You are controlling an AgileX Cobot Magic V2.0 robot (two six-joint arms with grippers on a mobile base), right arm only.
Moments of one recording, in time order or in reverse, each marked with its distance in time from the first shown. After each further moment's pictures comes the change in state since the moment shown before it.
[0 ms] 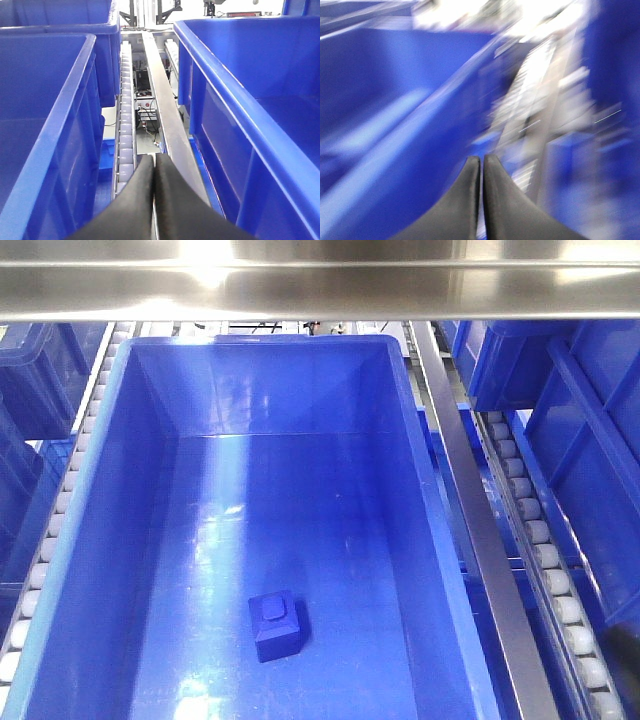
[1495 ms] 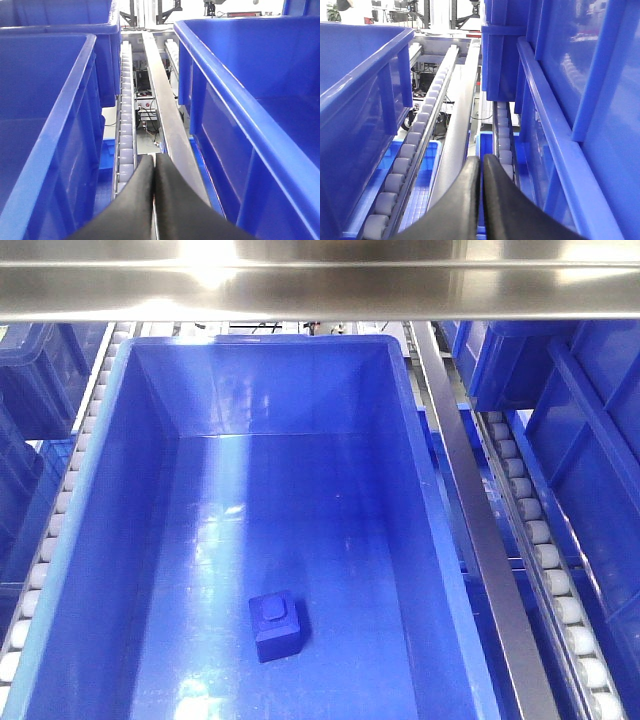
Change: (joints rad) arm -0.200 -0.075 0.000 -0.016 0.121 0.000
